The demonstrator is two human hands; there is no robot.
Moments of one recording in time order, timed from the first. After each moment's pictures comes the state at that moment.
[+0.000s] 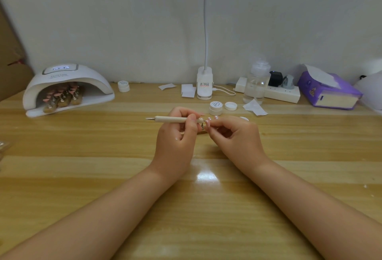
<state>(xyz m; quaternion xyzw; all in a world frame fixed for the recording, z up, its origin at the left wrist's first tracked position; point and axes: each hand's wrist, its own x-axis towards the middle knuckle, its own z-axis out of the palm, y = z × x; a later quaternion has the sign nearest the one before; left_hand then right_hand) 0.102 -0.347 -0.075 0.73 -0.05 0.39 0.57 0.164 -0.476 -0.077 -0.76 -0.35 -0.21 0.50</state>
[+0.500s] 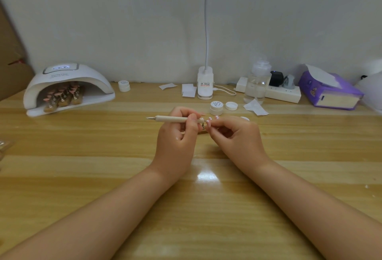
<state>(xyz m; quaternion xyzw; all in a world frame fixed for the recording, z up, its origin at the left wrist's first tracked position) 0.102 -0.347 -0.076 0.73 -0.04 0.39 0.57 0.163 -0.477 -0.076 -0.77 -0.36 -0.21 0.49</state>
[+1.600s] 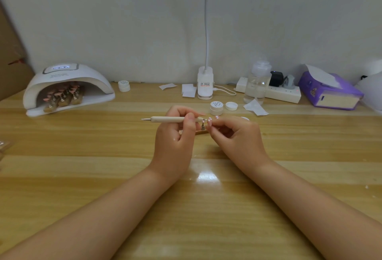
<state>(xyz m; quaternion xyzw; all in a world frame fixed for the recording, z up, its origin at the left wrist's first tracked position) 0.098 -0.348 -0.072 0.72 -0.05 0.40 0.56 0.161 -0.477 -0.073 -0.77 -0.35 -0.21 0.49</state>
